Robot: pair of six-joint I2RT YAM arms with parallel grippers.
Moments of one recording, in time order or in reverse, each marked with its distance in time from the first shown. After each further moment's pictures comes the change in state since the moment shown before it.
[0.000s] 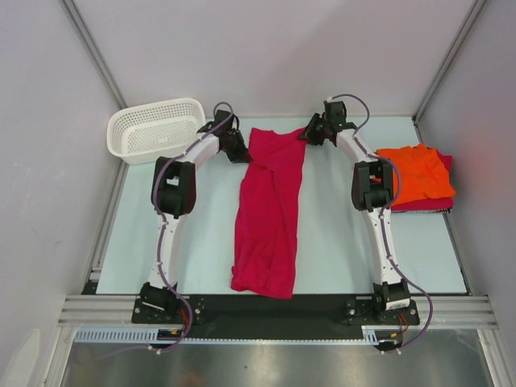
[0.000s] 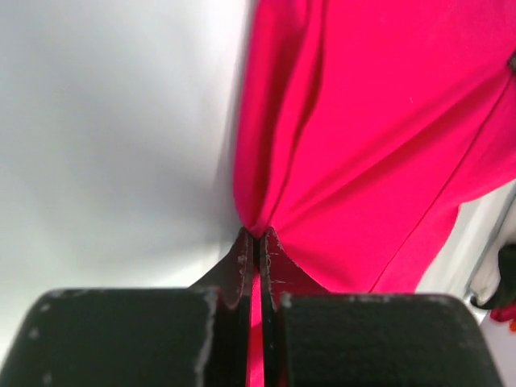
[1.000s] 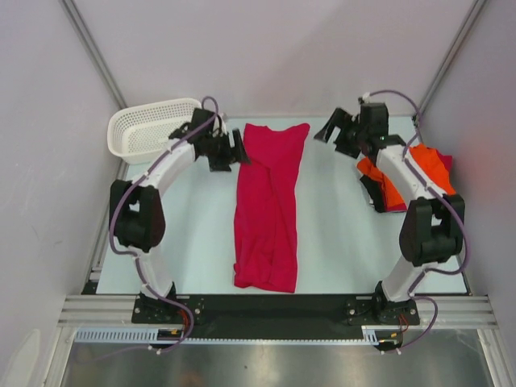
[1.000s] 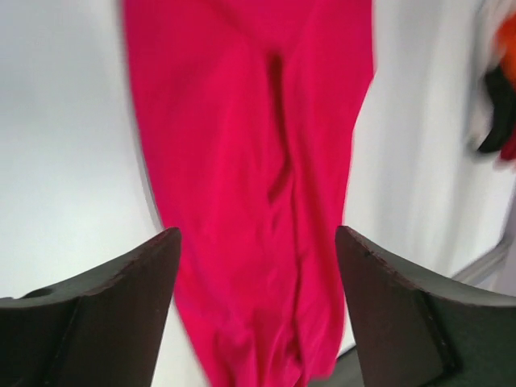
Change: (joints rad) left arm 0.019 -0.559 -0.417 -0.067 0.051 0.192; right arm -0.030 -0.954 -0.919 0.111 0.066 -0.041
